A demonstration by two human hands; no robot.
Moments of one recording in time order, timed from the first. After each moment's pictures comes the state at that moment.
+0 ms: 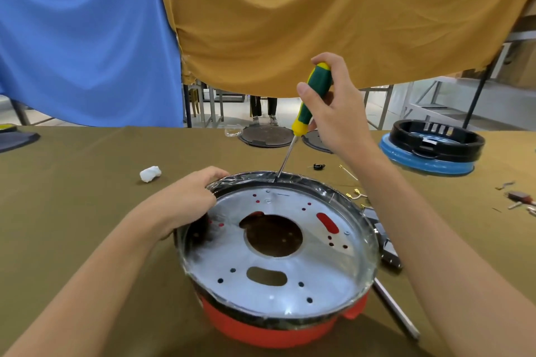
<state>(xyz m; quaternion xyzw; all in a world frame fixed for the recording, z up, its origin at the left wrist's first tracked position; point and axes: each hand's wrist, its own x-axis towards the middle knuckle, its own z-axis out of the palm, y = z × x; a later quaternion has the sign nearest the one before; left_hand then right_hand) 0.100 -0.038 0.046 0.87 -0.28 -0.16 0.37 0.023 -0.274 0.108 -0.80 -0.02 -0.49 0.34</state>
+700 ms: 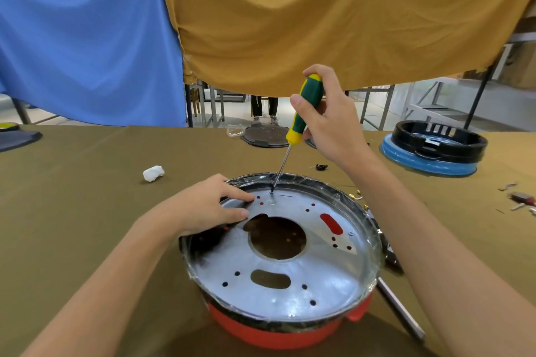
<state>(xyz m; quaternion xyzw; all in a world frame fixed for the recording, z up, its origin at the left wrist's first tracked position) 0.096 -0.046 0.043 0.89 -0.40 -0.11 0.18 0.024 -0.263 0.101 -0.82 -0.03 -0.46 0.34</state>
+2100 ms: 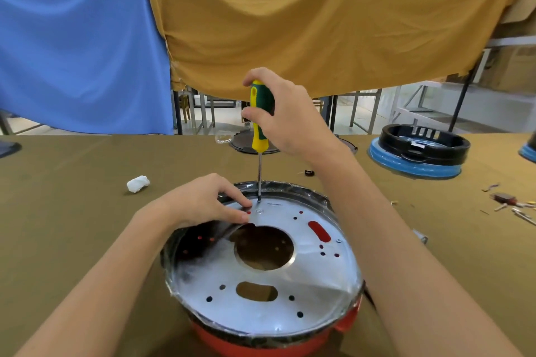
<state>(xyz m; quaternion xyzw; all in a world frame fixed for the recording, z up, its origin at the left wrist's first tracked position) 0.130 -0.073 0.040 0.85 -0.45 -0.12 0.23 0.027 -0.228 0.131 -0.90 -0.04 -0.37 0.24</state>
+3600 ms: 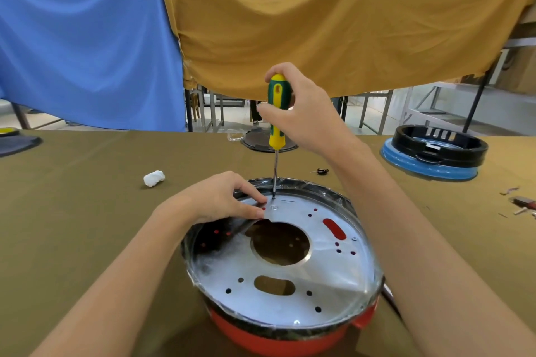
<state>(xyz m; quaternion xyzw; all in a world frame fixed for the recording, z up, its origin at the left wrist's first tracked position) 0.128 -0.071 0.038 0.85 -0.45 -0.13 0.24 0.029 -0.223 0.130 -0.88 -0.02 -0.37 0.29</state>
